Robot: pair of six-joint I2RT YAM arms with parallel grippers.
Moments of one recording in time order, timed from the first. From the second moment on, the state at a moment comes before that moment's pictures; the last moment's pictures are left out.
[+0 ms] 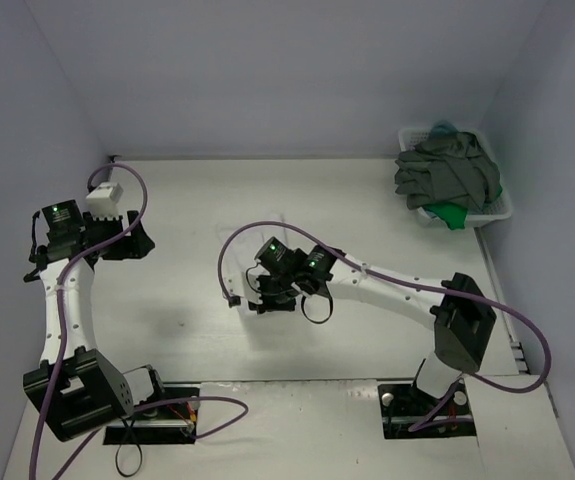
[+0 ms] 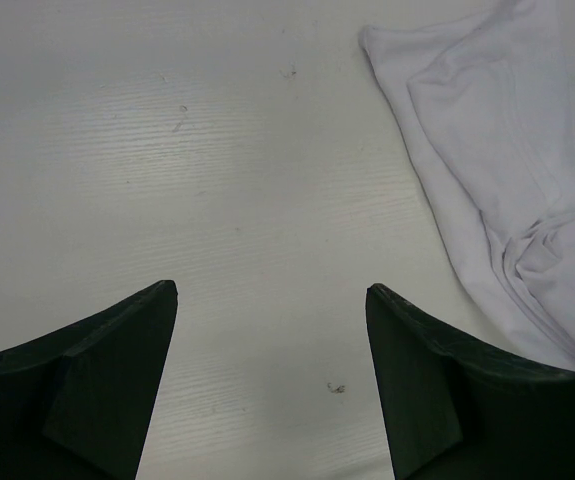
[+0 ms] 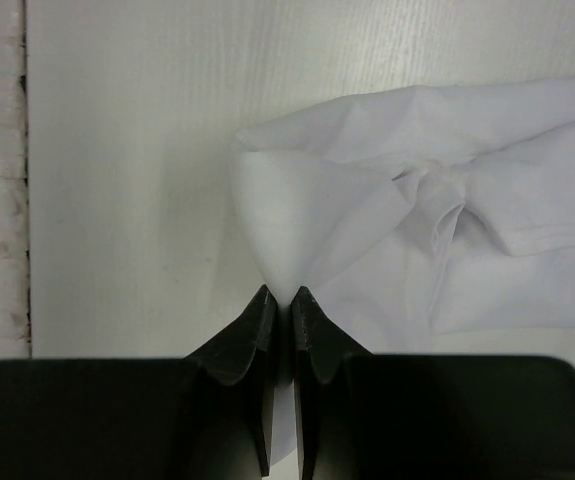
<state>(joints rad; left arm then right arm) 0.38 1.19 1.07 -0.69 0.55 0.21 1.01 1.66 1.28 -0.65 -0.29 -0.68</state>
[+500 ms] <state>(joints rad) 0.39 1.18 1.07 -0.71 0.59 0.21 1.05 1.58 1.24 -0.70 -0.34 -0.67</state>
